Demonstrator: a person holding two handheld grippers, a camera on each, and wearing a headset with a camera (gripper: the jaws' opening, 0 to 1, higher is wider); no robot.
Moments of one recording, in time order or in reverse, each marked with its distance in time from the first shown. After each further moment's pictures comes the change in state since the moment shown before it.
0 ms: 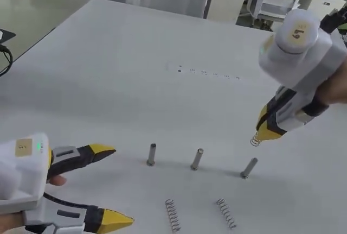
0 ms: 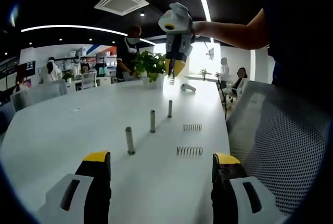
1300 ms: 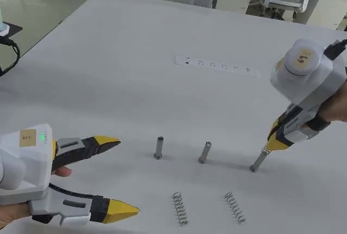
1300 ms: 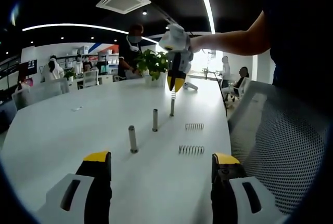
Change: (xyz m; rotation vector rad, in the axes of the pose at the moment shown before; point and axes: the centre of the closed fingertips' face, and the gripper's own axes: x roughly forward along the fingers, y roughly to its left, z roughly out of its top) left arm -0.003 0.004 -0.001 -0.006 0.017 0.015; right arm 0.047 -0.009 -0.031 0.115 -0.008 0.041
